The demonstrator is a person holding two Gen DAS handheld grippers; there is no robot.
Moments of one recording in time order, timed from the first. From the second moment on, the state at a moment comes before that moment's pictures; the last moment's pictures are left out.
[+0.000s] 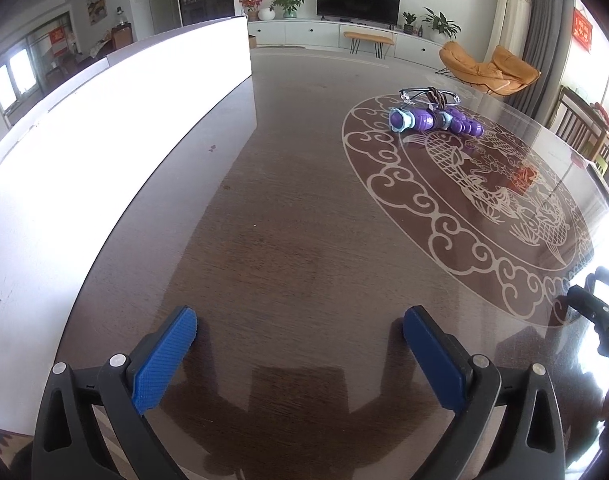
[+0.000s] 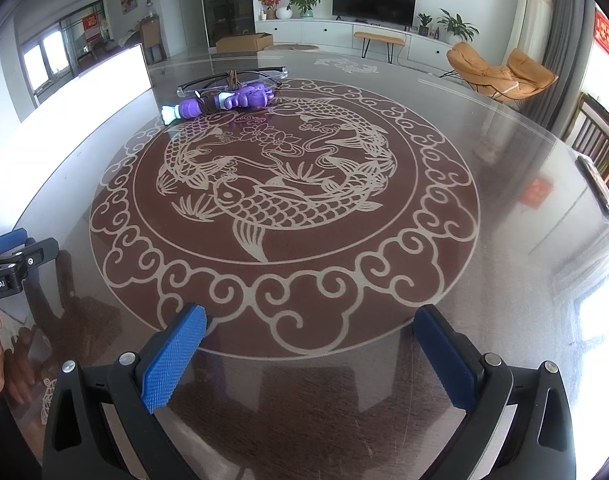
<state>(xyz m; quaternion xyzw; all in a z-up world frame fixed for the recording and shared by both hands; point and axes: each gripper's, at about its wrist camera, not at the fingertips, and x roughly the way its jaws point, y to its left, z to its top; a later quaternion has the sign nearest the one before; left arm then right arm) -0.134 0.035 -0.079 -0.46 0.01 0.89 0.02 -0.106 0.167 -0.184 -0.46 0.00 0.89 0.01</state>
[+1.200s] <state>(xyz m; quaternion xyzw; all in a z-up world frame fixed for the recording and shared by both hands) -0.133 0.038 -0.080 -0.46 0.01 0.89 0.01 -0.253 0.115 -0.193 -0.48 -0.05 0.87 -0.08</state>
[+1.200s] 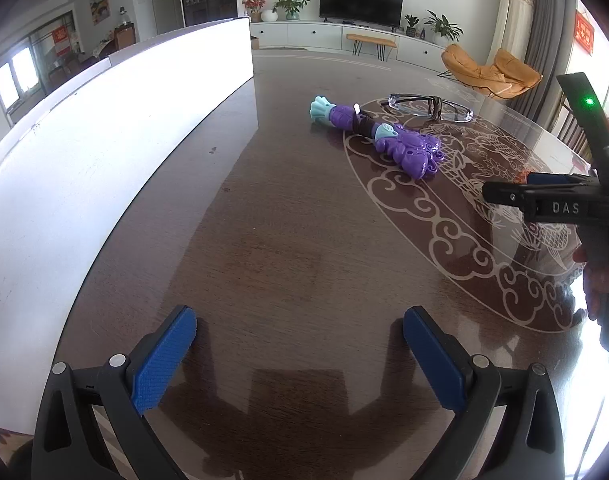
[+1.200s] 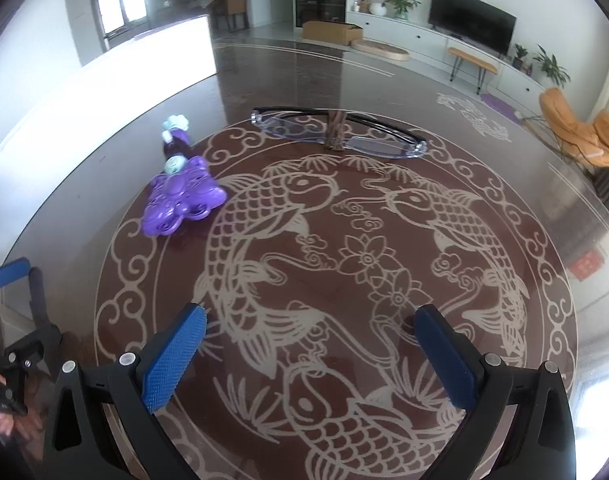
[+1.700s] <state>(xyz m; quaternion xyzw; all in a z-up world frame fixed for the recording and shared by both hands) -0.132 0.037 -0.081 -0.46 0.01 0.89 0.01 -0.280 0.044 -0.192 -0.46 -0.09 0.87 -0.15</state>
